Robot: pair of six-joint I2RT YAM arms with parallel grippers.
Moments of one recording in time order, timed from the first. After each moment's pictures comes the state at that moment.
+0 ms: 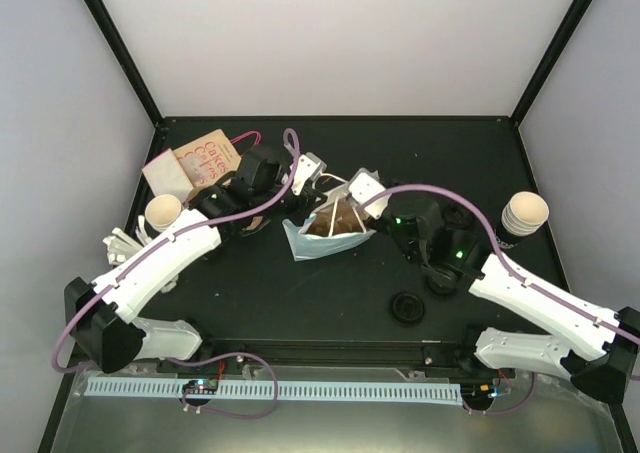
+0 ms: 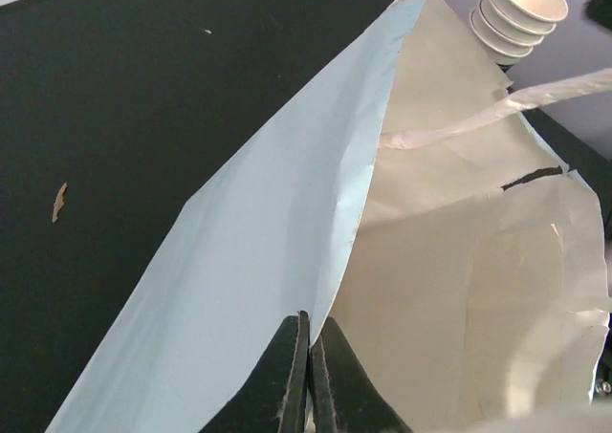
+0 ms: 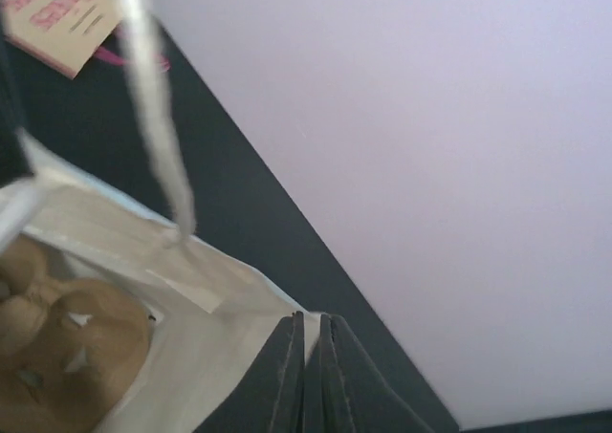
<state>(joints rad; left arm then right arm) -0.66 1.28 1.20 -0.53 0.31 -0.09 0.98 1.06 1.01 -0.30 0.58 -0.61</state>
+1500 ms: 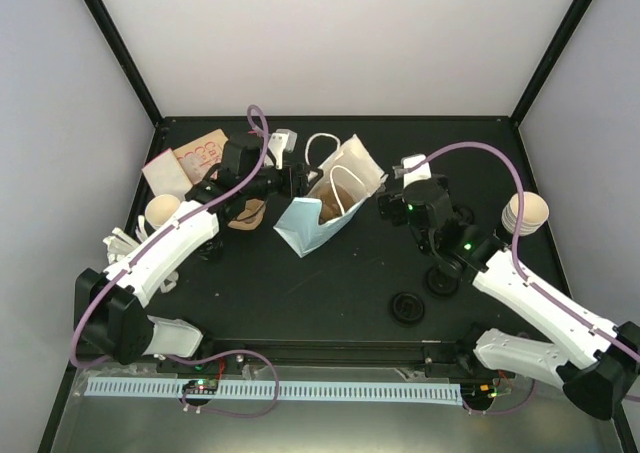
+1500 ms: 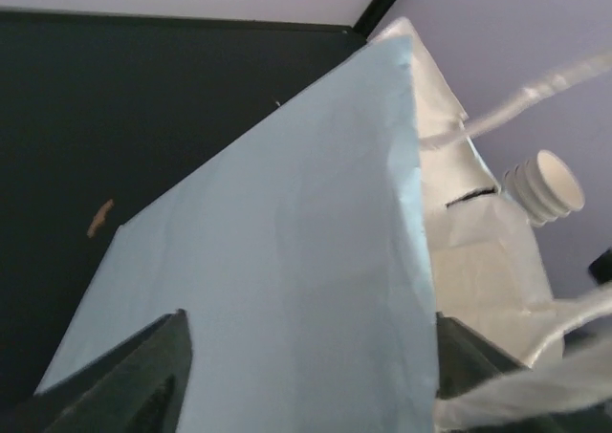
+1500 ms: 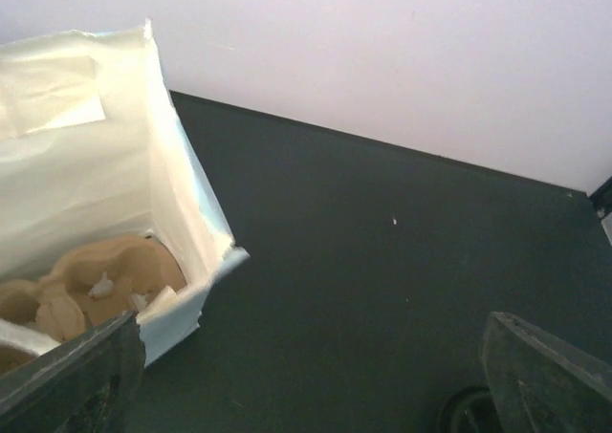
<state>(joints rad) -0.46 1.35 1.13 -0.26 0.40 -0.39 0.76 1.02 0.95 -0.40 0.58 0.12</state>
